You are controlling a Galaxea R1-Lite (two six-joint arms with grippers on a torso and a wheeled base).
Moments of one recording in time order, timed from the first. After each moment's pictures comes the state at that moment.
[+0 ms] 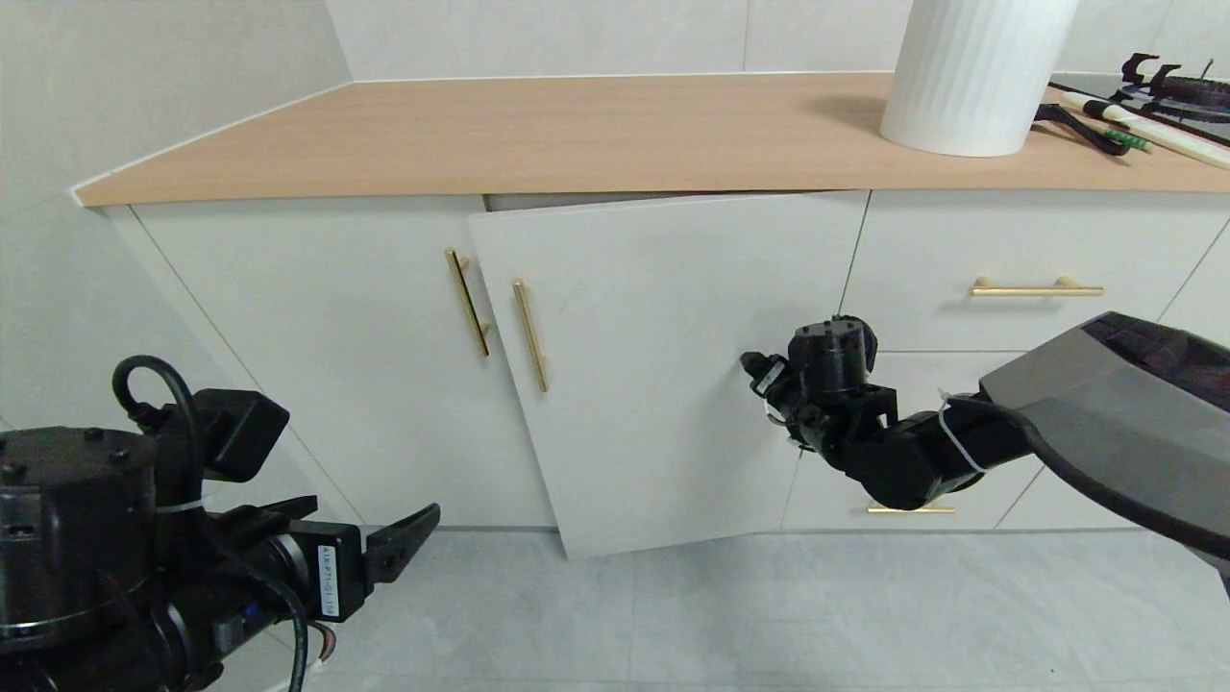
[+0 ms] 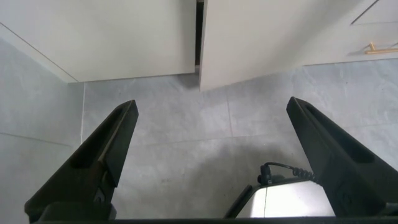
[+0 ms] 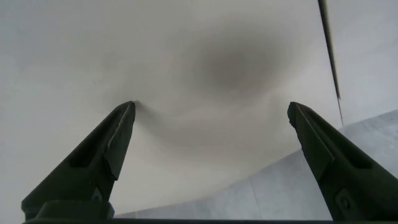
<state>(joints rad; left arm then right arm) -0.49 1.27 -0.45 -0.36 0.32 -0.20 0.49 2.28 -1.32 -0.69 -0.40 0.82</state>
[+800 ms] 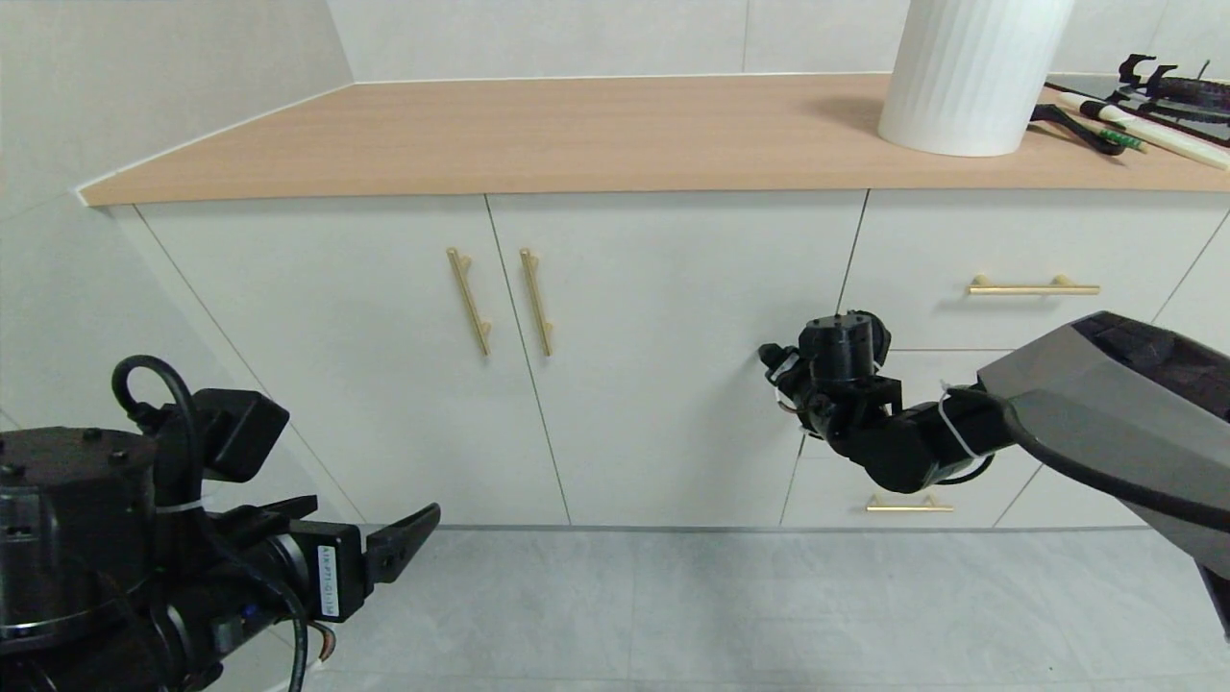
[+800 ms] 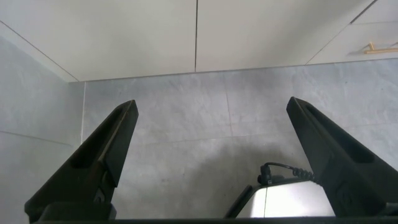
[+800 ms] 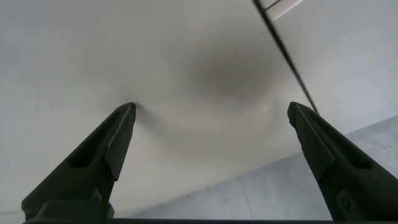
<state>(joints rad) -0.49 1.27 -0.45 -0.36 0.32 -0.20 0.42 2.32 -1.38 -0.68 -0.44 0.84</state>
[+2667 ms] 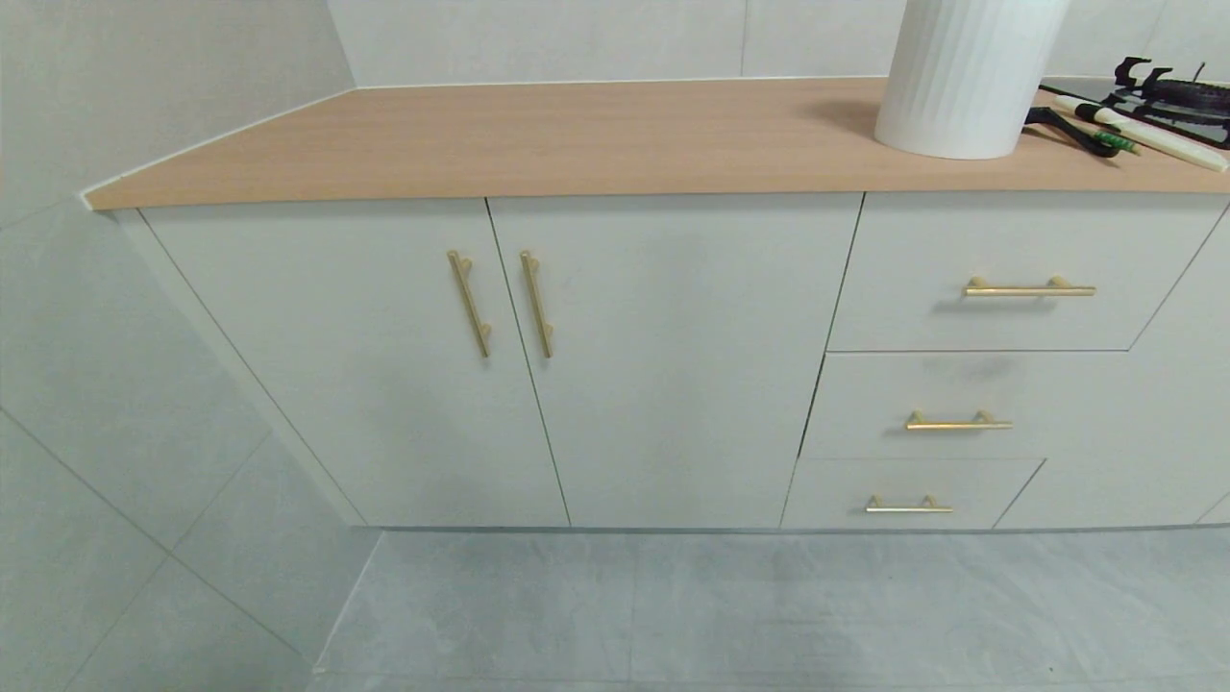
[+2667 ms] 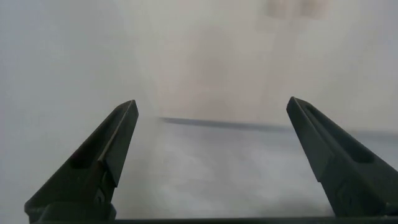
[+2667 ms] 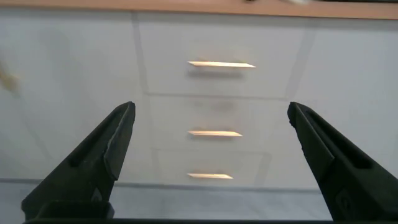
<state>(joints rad) -0.12 0.16 -0.23 0.05 0.38 0.06 0.30 0.30 -0.32 -0.22 -0.36 -0.15</state>
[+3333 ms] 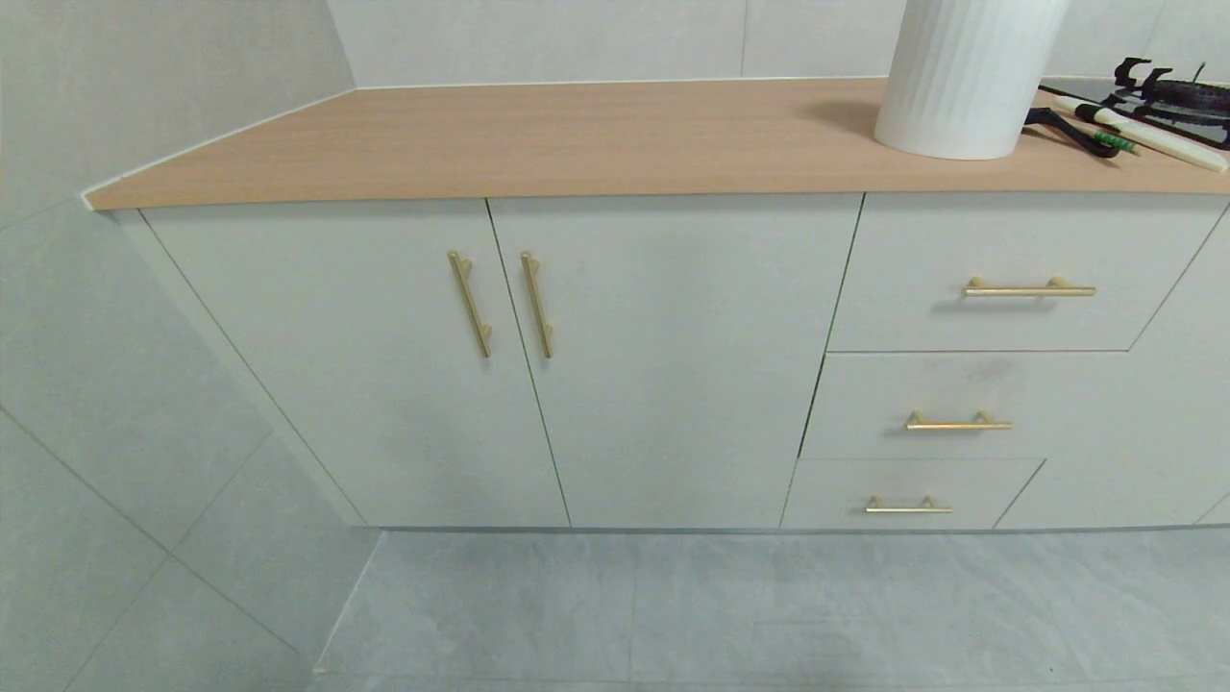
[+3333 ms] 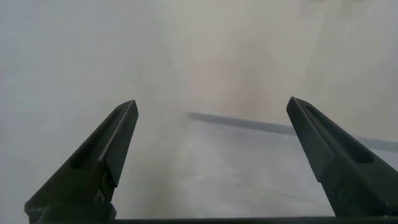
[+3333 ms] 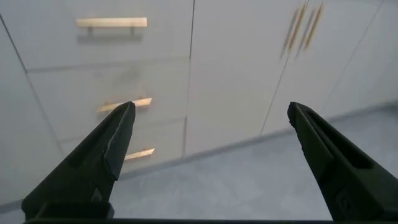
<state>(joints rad) 0.01 0.00 0.00 -0.05 0.19 0.04 0.00 0.02 -0.03 -0.18 -0.43 -0.09</state>
